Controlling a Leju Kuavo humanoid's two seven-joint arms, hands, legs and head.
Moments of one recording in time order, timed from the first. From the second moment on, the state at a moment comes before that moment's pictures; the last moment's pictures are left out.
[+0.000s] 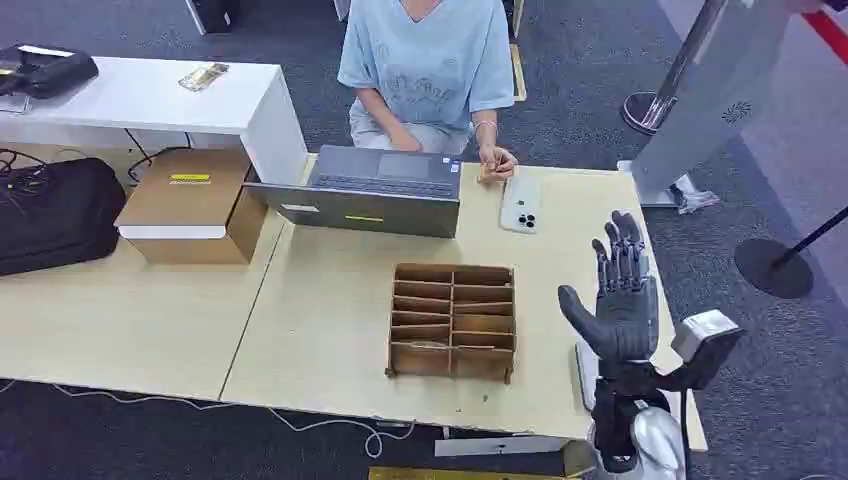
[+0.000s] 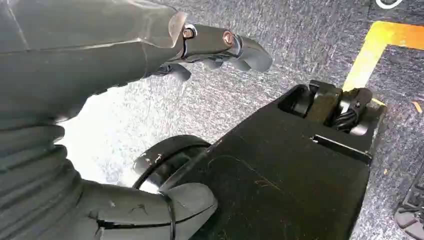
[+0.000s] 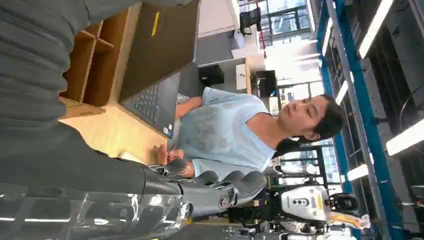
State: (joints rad) left arm -0.23 -0.27 0.08 -0.21 -1.33 -0.17 0.15; right arm -0.02 0.07 0.00 -1.65 -0.04 0.15 -0.39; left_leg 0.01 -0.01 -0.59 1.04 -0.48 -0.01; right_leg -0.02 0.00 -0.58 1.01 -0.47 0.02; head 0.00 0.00
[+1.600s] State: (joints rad) left arm -0.26 -0.28 -0.03 -0.21 -1.33 -0.23 0.13; right arm -1.06 0.11 0.45 -0.82 1.22 -0.20 0.09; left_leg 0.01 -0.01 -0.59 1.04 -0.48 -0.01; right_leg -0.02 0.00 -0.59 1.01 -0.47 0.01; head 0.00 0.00
